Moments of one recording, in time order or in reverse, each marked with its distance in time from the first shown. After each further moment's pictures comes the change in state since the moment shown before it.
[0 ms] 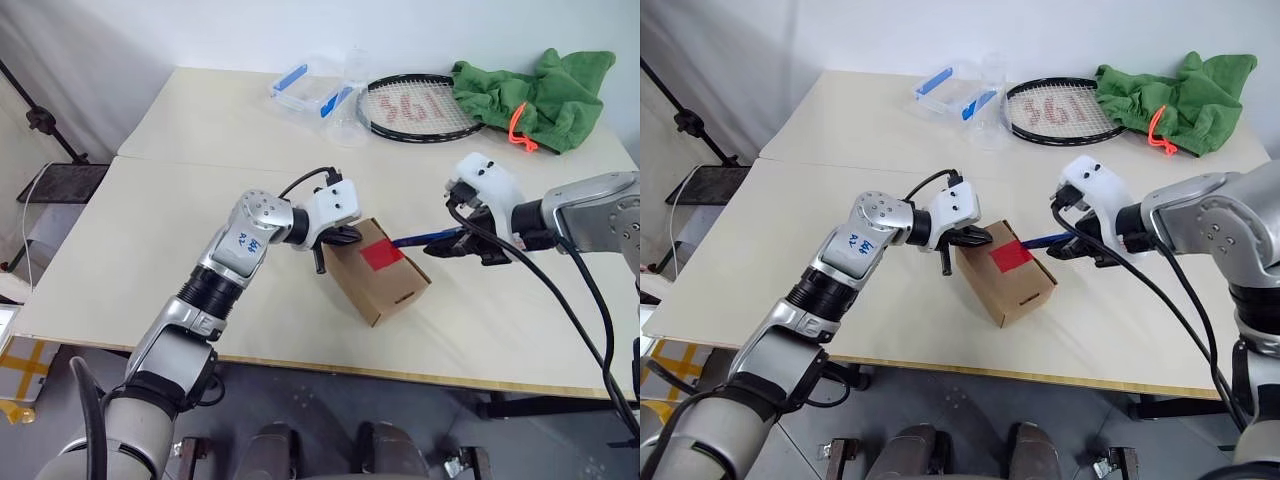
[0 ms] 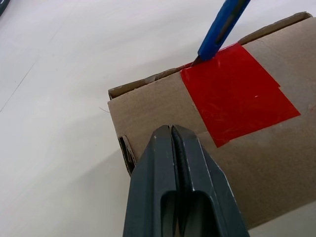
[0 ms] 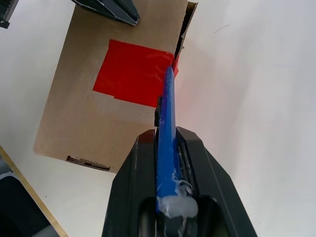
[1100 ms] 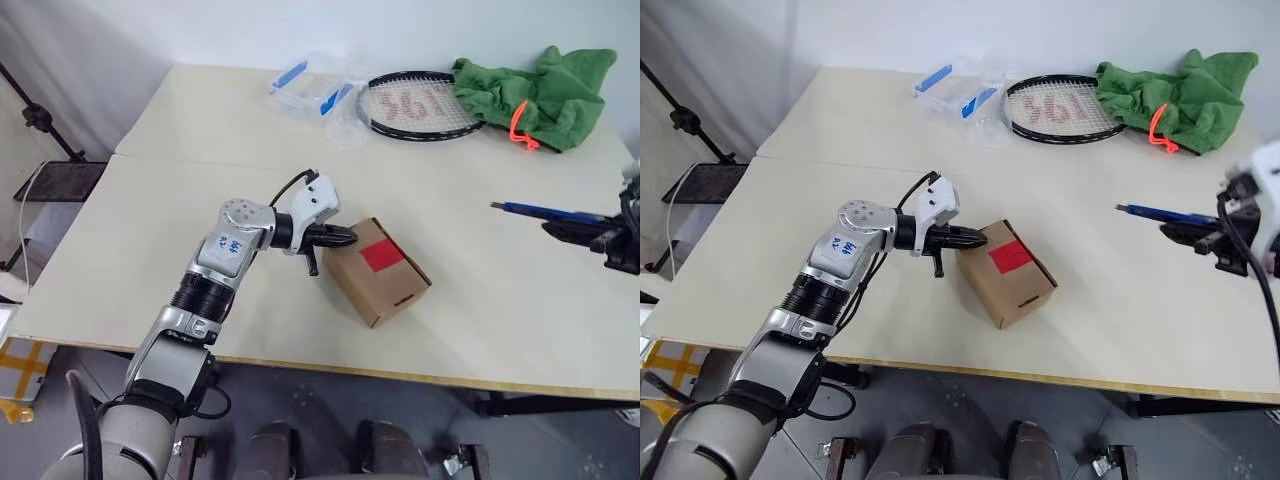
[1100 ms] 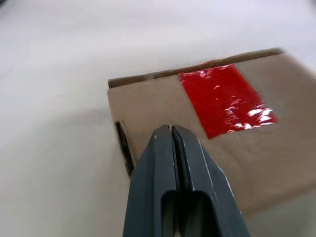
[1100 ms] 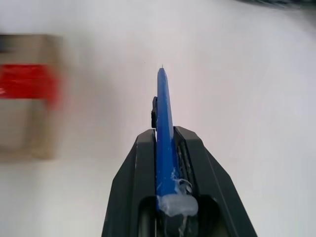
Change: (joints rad) left arm 0.060 -0.005 0.176 0.043 -0.204 -0.028 -0.125; right arm 0.757 -0.064 -0.744 0.012 -0.137 -0.475 0.115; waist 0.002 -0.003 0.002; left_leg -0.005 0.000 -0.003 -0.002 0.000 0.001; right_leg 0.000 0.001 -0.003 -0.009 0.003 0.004
